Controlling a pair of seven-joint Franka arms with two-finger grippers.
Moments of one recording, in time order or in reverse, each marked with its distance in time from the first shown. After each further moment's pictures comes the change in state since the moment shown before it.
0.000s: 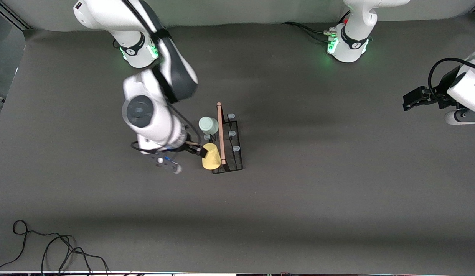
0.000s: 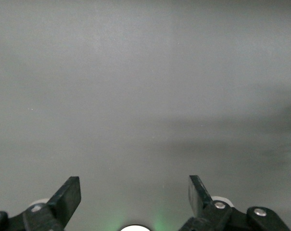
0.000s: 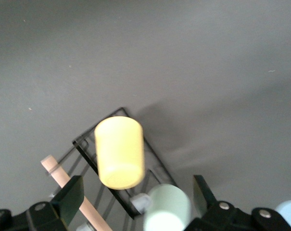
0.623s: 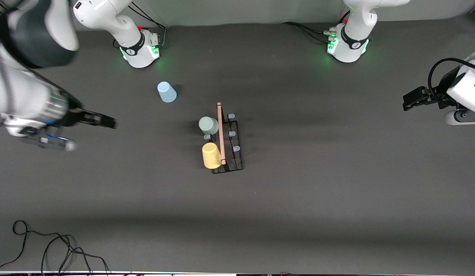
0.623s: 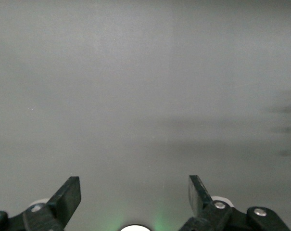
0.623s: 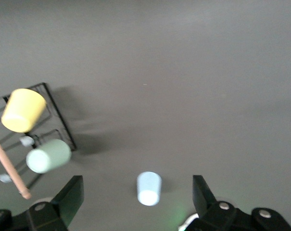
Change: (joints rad) left arm 0.000 0.000 0.000 -0.001 0.000 0.000 0.000; right arm -0.010 -0.265 -0.335 0.027 -0.147 -0.419 -0.547
